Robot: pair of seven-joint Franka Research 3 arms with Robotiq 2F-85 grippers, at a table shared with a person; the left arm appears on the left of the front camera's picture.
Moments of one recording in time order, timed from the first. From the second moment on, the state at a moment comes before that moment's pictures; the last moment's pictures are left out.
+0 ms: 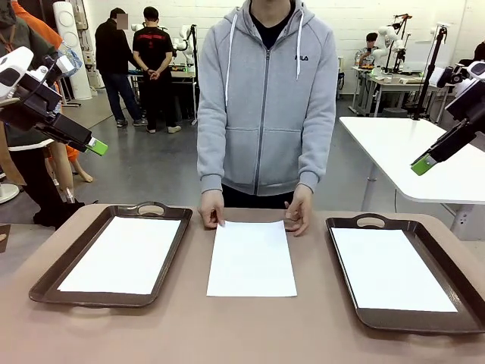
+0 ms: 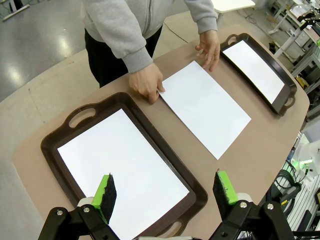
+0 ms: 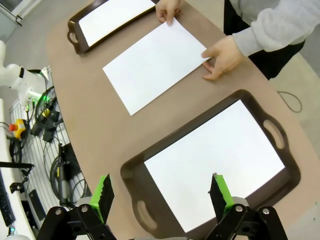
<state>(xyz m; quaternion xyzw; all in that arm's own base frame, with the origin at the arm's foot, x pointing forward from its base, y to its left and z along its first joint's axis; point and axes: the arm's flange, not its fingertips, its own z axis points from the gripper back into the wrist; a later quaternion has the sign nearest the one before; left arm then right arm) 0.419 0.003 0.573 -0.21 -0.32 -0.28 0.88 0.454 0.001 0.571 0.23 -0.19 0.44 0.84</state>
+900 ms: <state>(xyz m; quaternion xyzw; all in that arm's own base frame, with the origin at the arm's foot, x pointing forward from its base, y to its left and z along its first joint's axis) 0.419 0.003 0.573 -0.21 -0.32 -0.28 0.88 0.454 0.001 0.571 0.23 -0.19 0.44 0.84</state>
